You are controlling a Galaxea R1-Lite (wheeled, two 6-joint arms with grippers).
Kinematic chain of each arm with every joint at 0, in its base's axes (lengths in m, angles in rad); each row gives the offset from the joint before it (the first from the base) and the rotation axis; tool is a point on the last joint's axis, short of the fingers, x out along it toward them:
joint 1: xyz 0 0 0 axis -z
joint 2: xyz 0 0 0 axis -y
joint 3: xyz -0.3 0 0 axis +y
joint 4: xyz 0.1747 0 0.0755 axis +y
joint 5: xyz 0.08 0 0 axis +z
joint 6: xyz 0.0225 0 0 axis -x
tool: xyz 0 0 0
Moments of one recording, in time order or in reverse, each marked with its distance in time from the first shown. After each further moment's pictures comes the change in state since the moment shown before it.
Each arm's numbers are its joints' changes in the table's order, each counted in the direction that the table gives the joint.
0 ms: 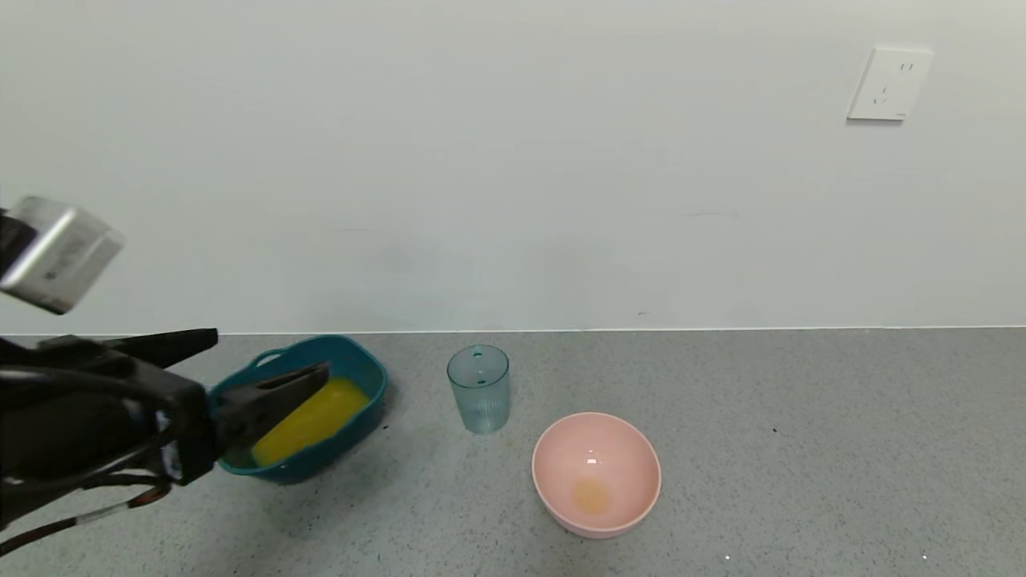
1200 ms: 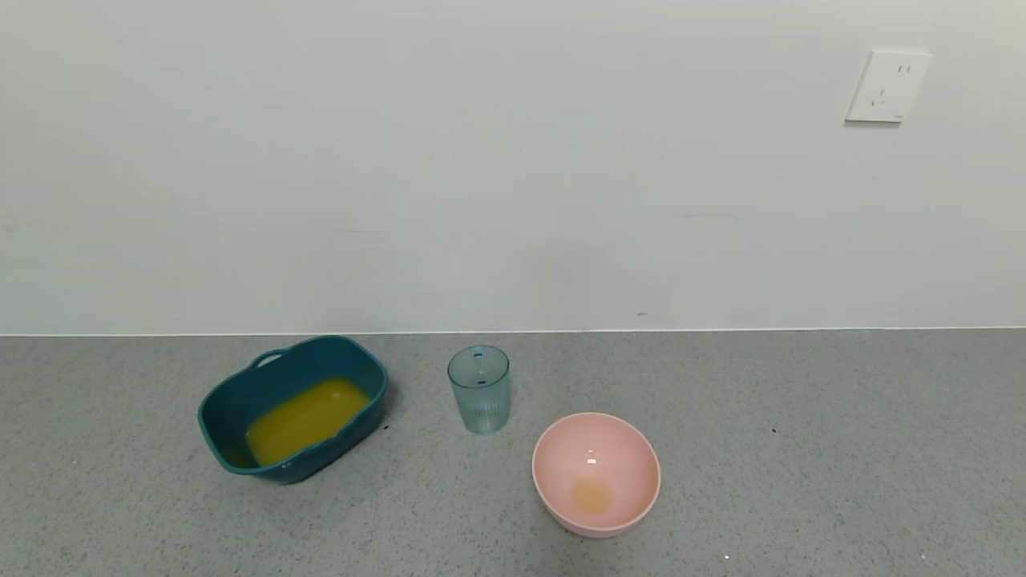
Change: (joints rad) left arm -0.401 0.794 0.079 0.455 0.007 -0.090; right arm 0.000 0.000 0.000 0.000 0.000 0.000
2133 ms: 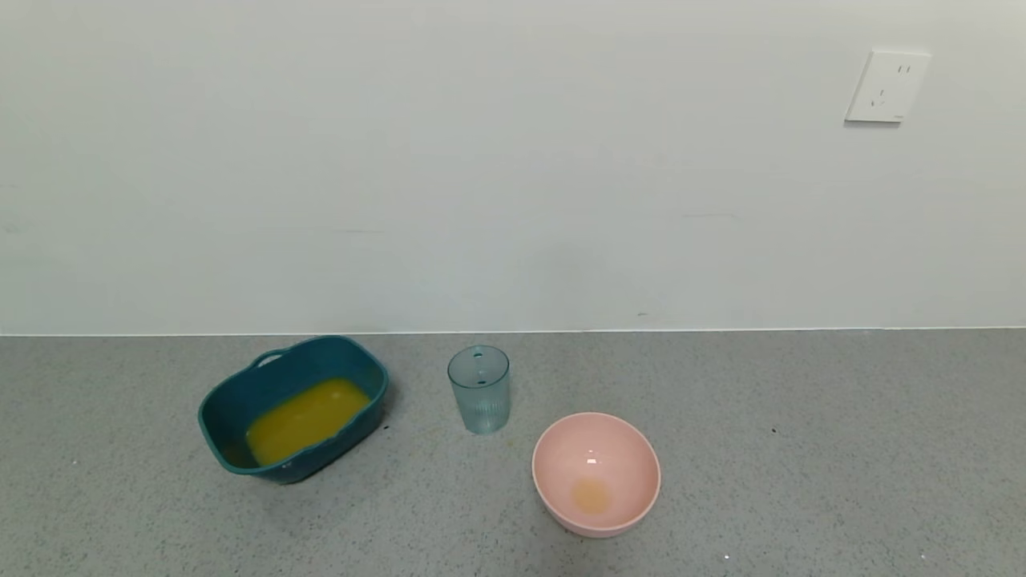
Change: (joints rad) left arm -0.028 0.277 0.519 -0.419 -0.124 0.189; right arm 0.000 0.000 0.000 0.000 0.000 0.000
